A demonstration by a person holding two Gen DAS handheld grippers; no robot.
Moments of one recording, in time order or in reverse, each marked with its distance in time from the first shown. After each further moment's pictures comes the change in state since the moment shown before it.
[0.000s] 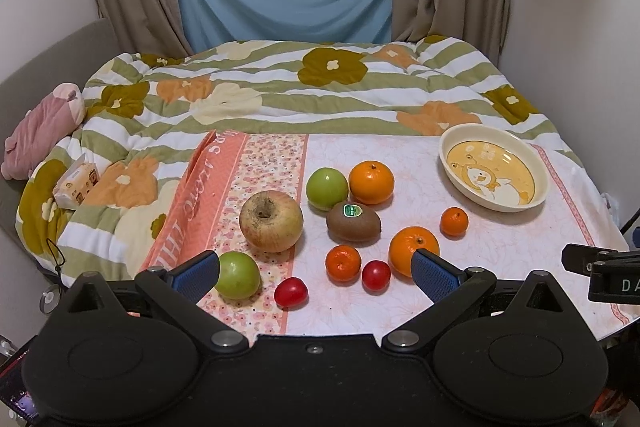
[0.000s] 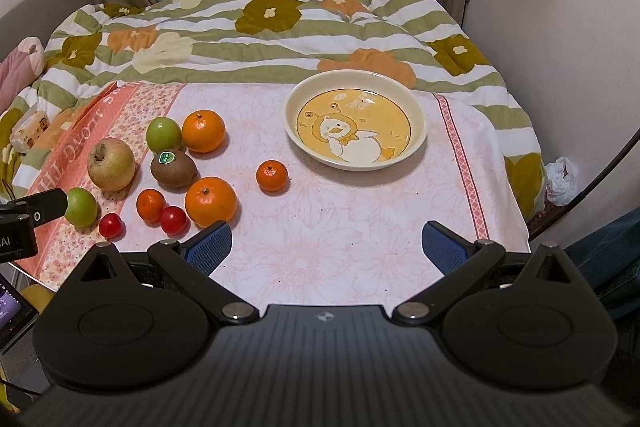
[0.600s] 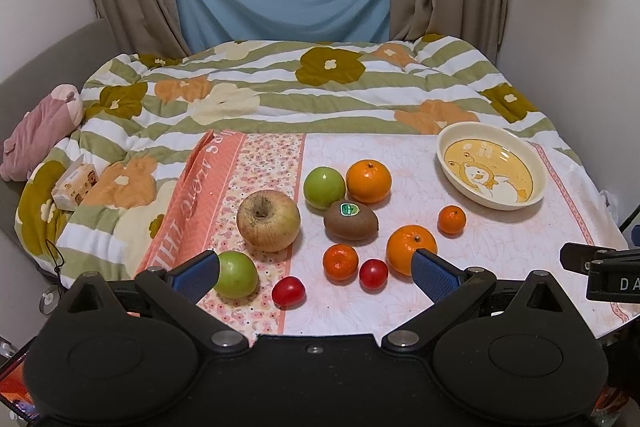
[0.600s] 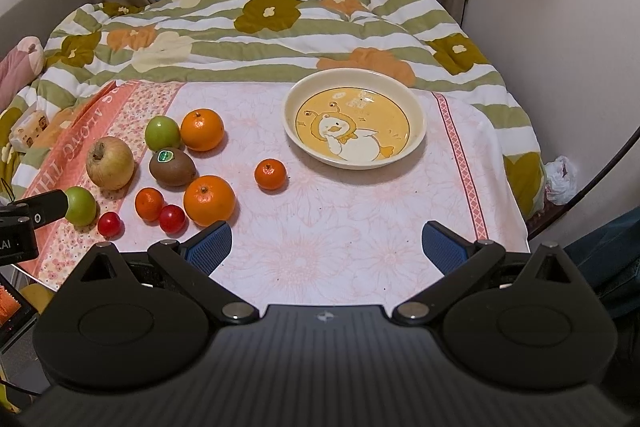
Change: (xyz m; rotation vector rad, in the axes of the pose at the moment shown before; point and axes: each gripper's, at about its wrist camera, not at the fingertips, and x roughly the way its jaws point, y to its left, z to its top) left arm 0.000 -0.002 -0.003 0.005 -0.002 -0.002; right arm 0.001 -0.001 -0.002 -0.002 0.002 -0.002
